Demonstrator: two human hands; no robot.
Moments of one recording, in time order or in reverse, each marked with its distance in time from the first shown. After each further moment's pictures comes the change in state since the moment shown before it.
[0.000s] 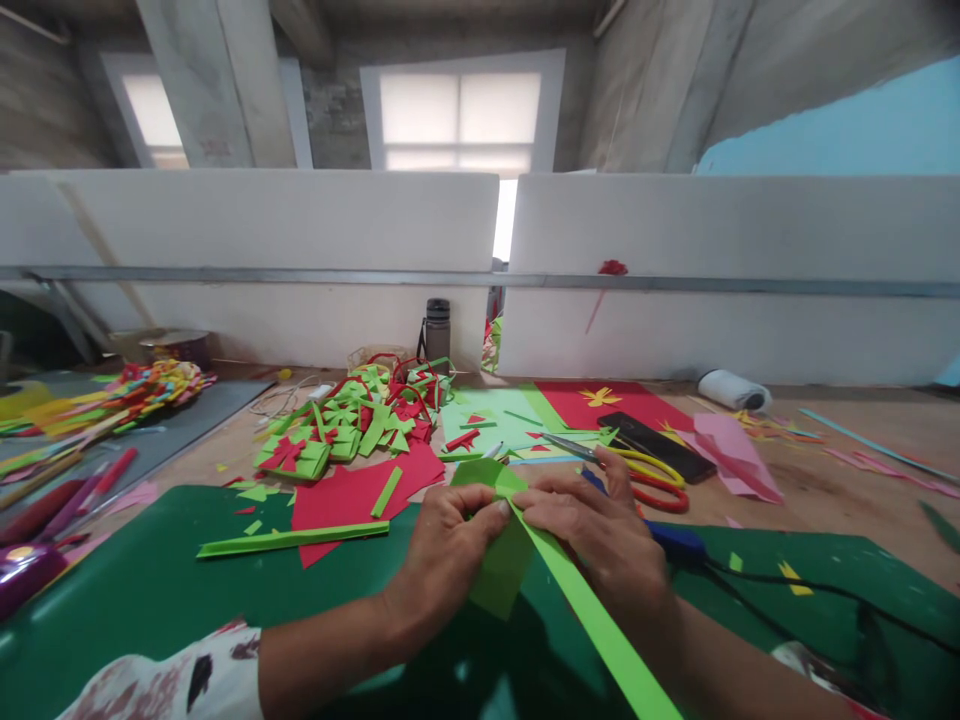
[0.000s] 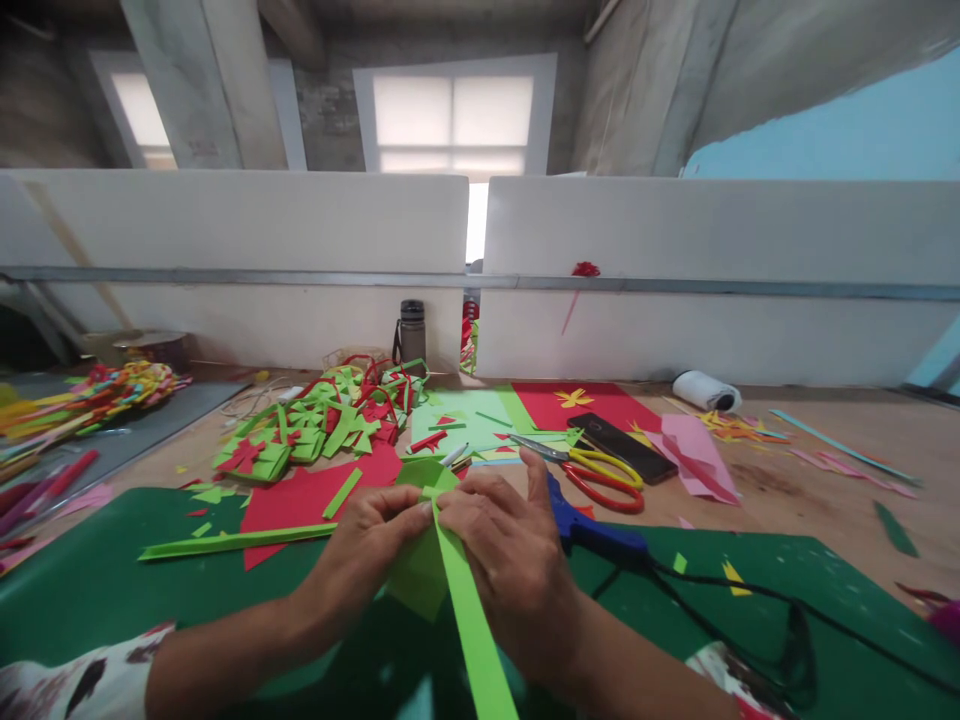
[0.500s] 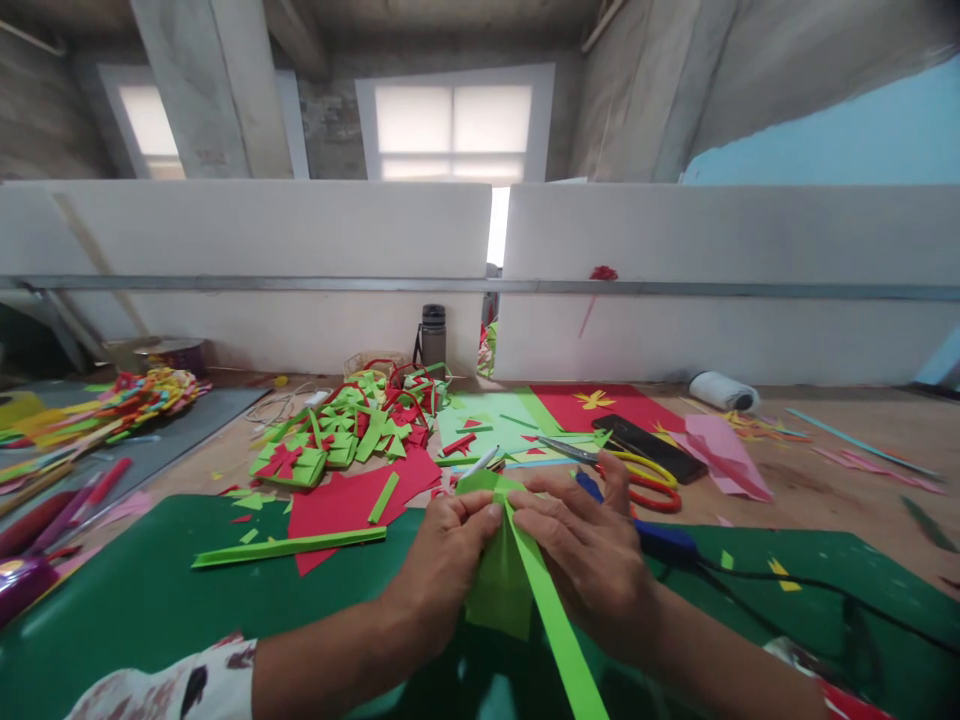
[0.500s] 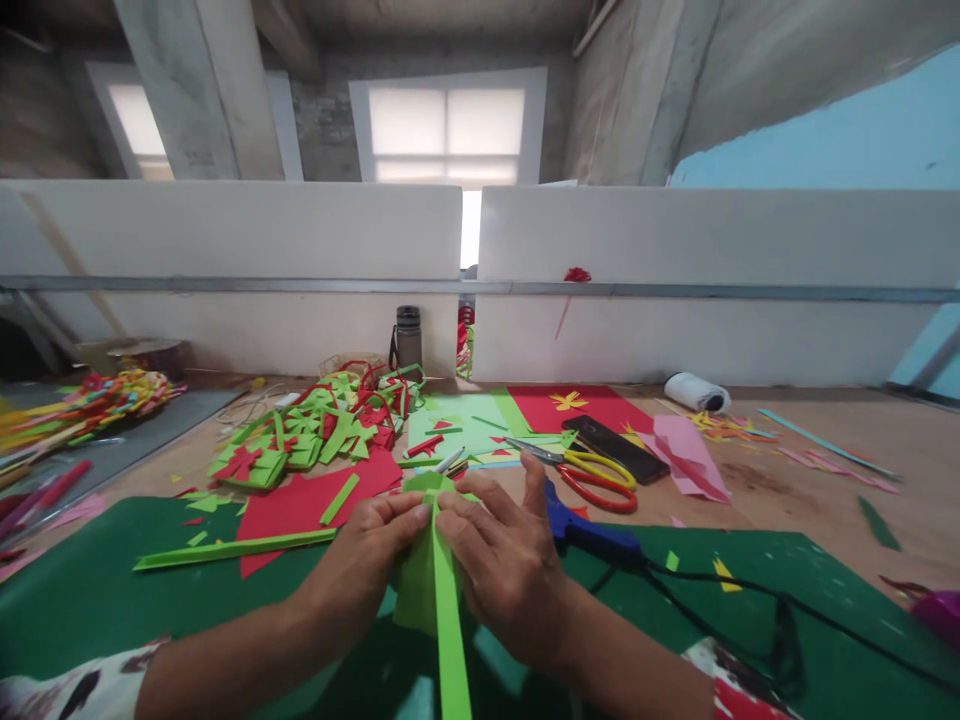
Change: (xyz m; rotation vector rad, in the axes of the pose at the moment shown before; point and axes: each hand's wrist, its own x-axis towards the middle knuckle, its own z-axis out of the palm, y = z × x) left_hand 0.001 -0.008 0.004 -0.263 -0.102 -0.017; right_hand -0.008 0.007 0.003 -0.124 -0.052 -0.143
